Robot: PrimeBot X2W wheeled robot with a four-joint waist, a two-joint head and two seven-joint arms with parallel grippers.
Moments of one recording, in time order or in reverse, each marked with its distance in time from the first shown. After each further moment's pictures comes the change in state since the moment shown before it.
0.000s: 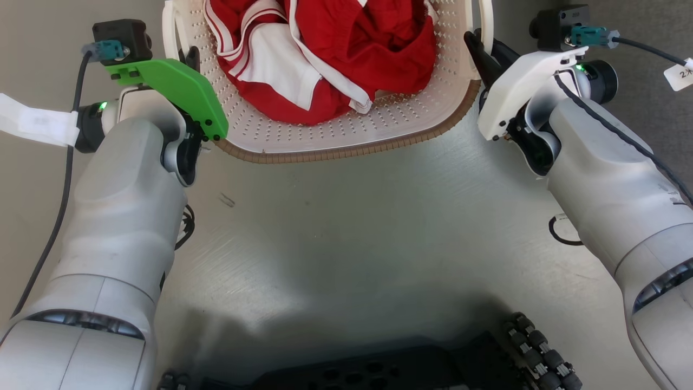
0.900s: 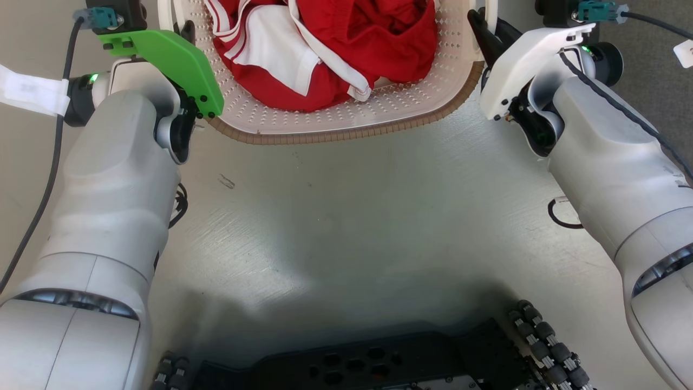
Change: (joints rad) left arm -0.083 -0.002 -0.022 0.055 0.012 -0.014 0.019; right arm -0.063 0.018 -0.007 0.052 0.023 0.000 0.021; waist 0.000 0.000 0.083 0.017
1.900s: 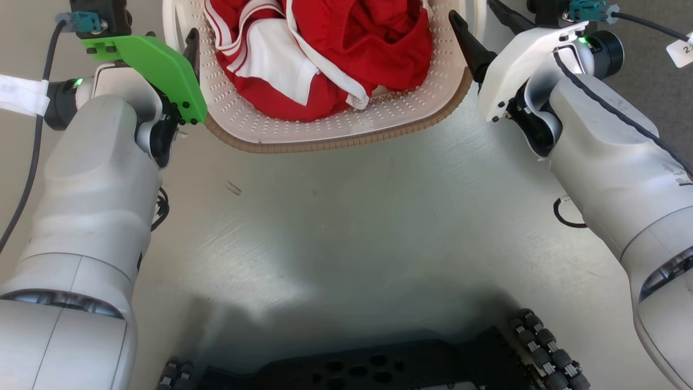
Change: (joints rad) left arm -0.009 0.035 -0.029 0.026 -0.020 -0.087 0.008; right arm 0.000 -0.028 0.092 -0.069 -0.003 -0.010 -0.023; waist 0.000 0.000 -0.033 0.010
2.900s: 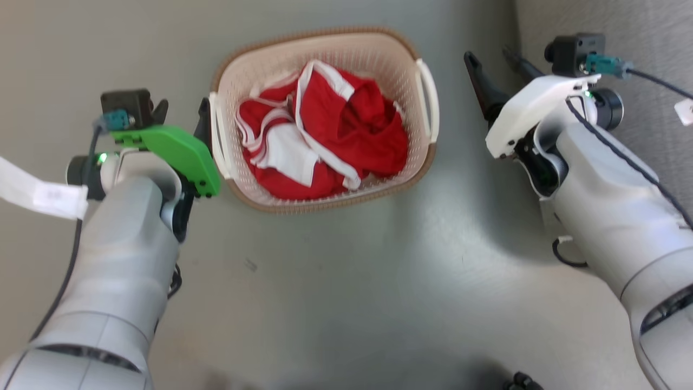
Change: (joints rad) left arm 0.195 0.000 -0.038 -0.014 0.021 0.000 -0.215; right arm 0.144 -0.022 -0.099 -0.049 0.031 -0.001 -0.039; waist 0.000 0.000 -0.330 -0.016
